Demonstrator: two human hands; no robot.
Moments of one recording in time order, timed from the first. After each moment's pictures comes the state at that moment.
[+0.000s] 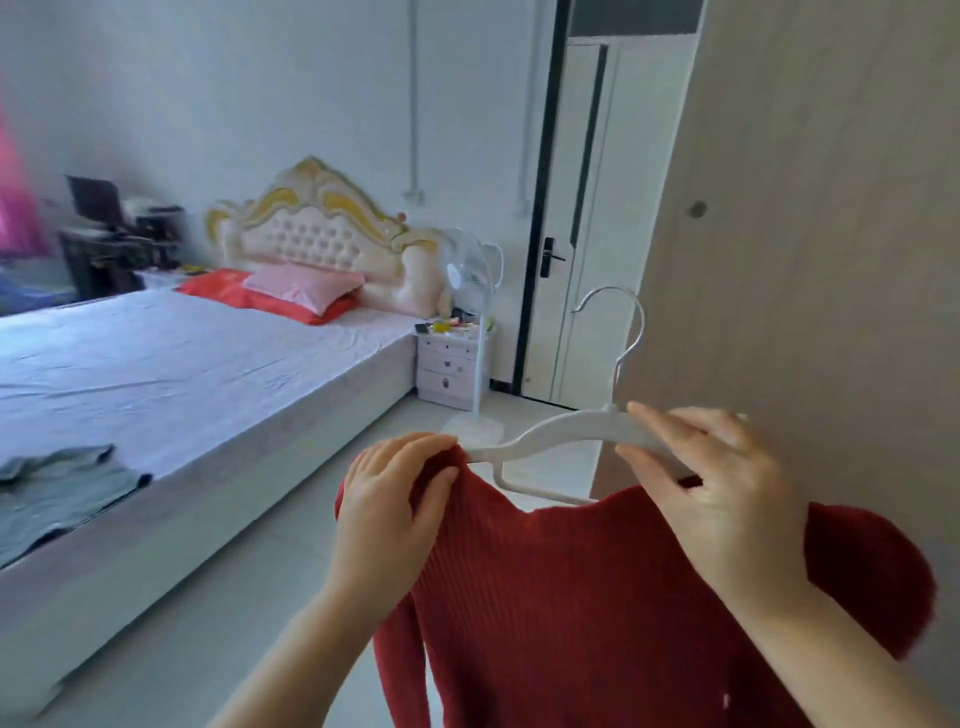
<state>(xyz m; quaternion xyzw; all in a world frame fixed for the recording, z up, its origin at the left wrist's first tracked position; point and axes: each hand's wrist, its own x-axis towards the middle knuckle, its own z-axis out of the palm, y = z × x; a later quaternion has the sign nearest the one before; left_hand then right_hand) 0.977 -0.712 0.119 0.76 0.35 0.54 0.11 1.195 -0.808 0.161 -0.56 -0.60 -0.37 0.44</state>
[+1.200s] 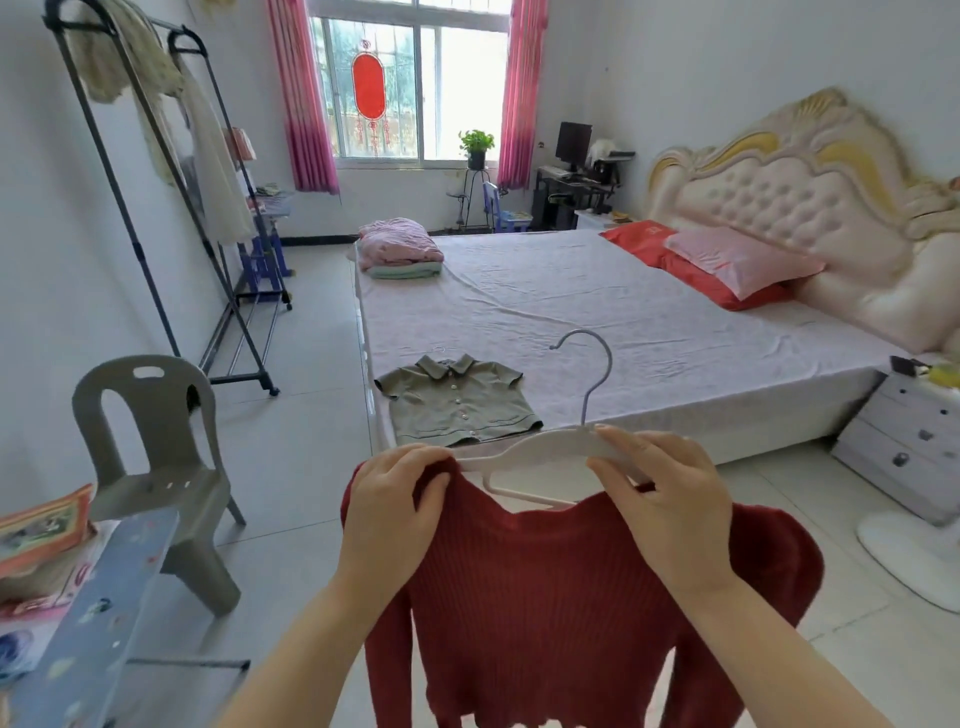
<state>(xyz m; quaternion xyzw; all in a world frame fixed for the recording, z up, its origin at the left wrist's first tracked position) 0.583 -0.477 0.024 0.51 0.71 0.48 -0.07 0.789 -0.369 0.047 -0.36 -0.78 0.02 0.51</state>
